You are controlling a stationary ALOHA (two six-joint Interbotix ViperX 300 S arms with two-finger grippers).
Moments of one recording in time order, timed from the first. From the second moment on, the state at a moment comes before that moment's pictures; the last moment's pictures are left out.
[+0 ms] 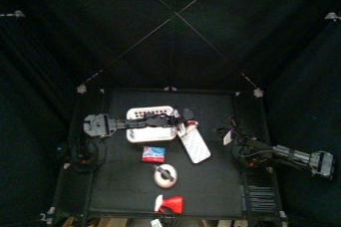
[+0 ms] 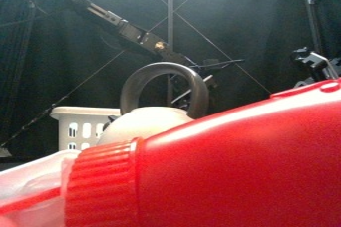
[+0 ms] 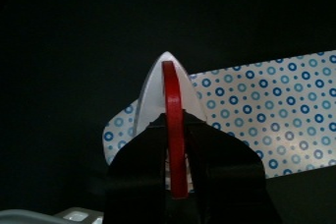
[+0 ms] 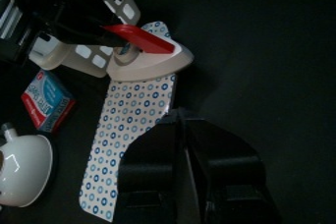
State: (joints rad) left arm 0.28 0.44 -0.02 0.12 0.44 -0.15; right arm -0.49 -0.93 1.37 -0.73 0.06 1.31
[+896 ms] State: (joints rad) left arm 0.21 0.27 -0.01 0.16 0.44 -0.15; right arm -0.49 -0.93 1.37 -0.73 0.06 1.31
